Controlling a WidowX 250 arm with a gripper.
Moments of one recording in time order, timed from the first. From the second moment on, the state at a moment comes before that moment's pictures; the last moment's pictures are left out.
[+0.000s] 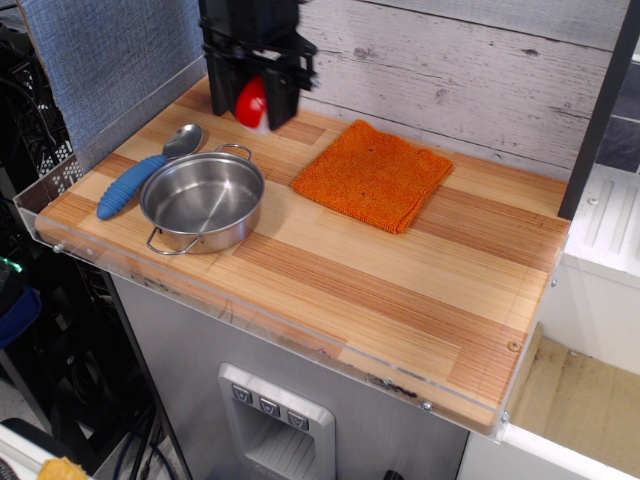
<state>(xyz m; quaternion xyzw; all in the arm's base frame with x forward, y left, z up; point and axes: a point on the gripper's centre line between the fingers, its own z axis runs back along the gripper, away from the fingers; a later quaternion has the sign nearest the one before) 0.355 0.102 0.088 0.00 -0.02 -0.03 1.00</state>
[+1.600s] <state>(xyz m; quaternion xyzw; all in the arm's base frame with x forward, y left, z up) 0.399 0.163 0.019 0.05 0.04 0.03 1.00</state>
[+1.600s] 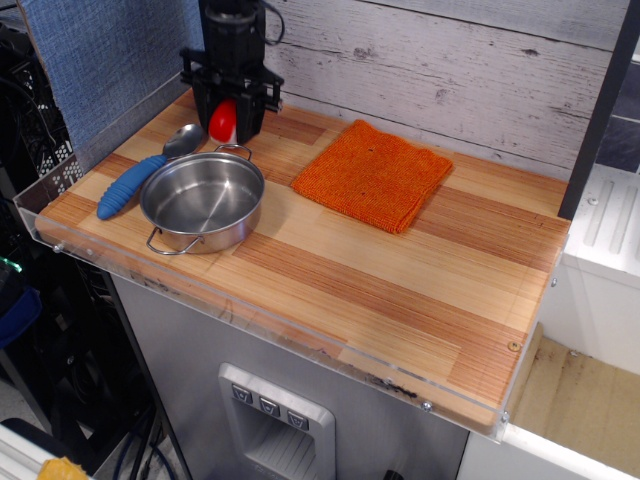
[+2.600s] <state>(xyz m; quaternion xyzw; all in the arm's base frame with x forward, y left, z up) 0.379 0.130 0.093 0.04 -0.06 -0.02 1.00</state>
